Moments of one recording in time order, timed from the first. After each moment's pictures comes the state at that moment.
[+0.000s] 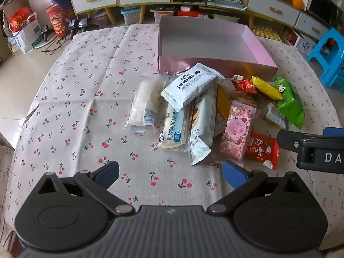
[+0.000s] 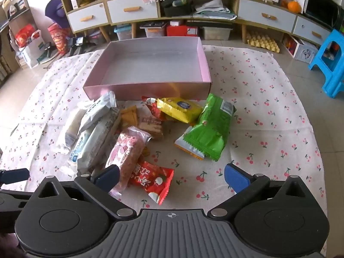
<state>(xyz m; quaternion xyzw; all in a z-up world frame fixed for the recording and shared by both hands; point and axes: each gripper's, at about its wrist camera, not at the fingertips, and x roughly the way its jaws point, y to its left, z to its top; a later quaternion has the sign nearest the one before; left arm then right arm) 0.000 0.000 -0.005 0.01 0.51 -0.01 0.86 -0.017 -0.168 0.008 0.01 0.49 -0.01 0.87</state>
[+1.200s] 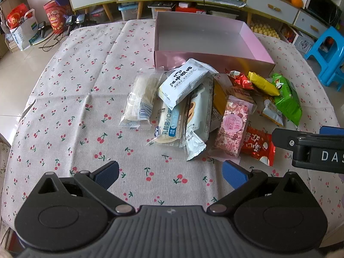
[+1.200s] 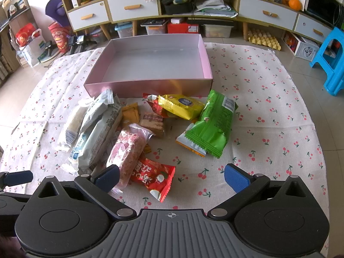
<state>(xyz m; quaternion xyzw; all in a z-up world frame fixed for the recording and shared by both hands) -0.001 -0.001 -0.008 0.00 0.52 -0.01 0.85 -0.018 -0.169 0.004 0.01 0.49 -0.01 0.87</state>
